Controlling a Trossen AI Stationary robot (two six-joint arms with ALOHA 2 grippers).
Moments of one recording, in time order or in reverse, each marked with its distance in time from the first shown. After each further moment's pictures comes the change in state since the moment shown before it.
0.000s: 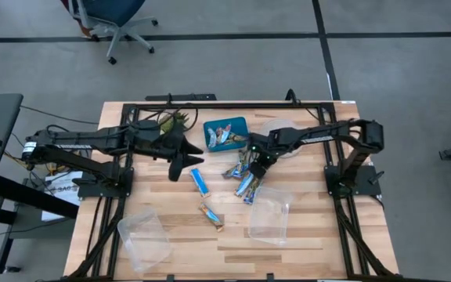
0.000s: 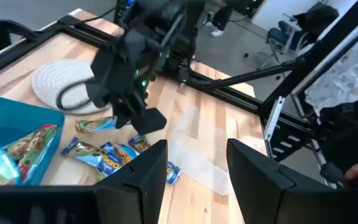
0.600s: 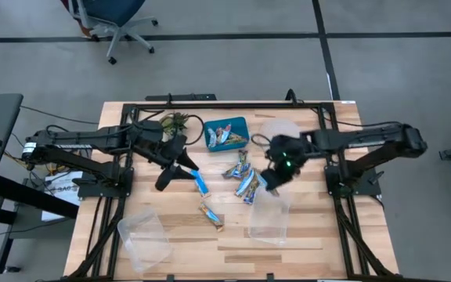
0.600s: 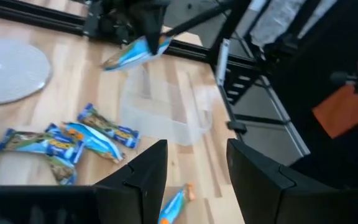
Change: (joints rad) left arm 0.015 0.000 0.000 -0.097 0.312 0.181; right arm 0.237 -0.417 0.076 -0.075 -0.431 0.626
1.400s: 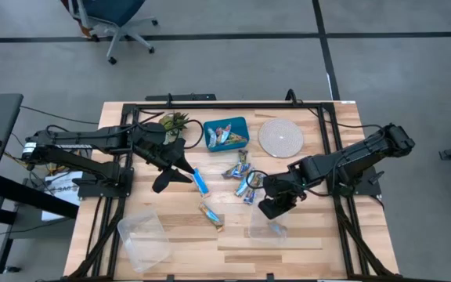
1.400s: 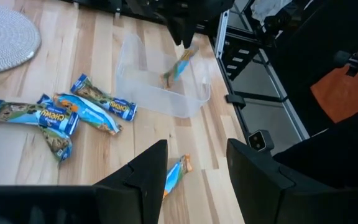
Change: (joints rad) left arm 0.000 0.000 0.000 -0.104 0.027 0.030; right arm 0.282 0.158 -0.002 -0.027 0.094 0.262
